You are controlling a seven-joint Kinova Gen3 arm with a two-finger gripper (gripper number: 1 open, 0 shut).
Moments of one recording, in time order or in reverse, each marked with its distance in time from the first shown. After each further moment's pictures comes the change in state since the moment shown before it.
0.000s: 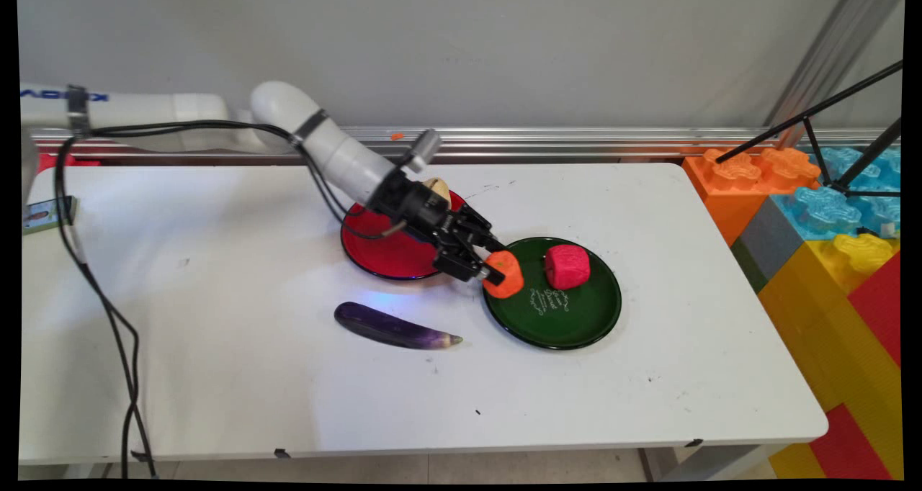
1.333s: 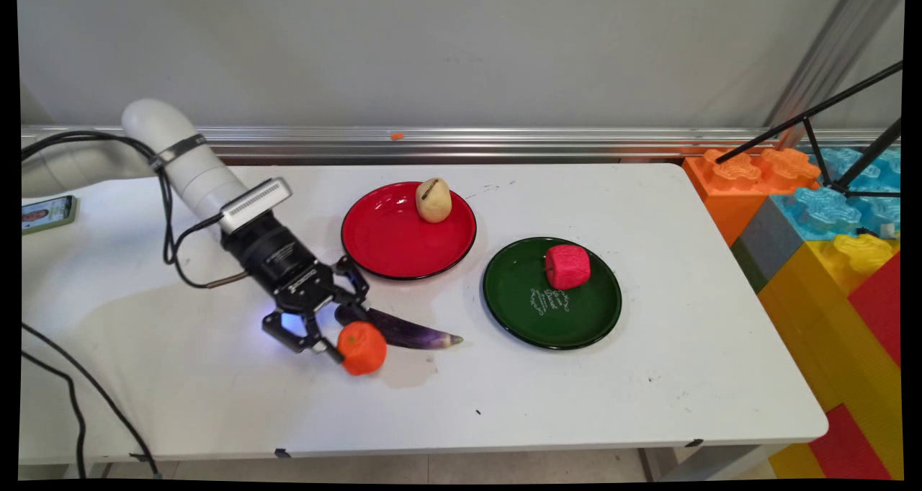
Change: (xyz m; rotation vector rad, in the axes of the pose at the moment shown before) arm -0.089 0.100 -0.112 -0.277 -0.009 0.307
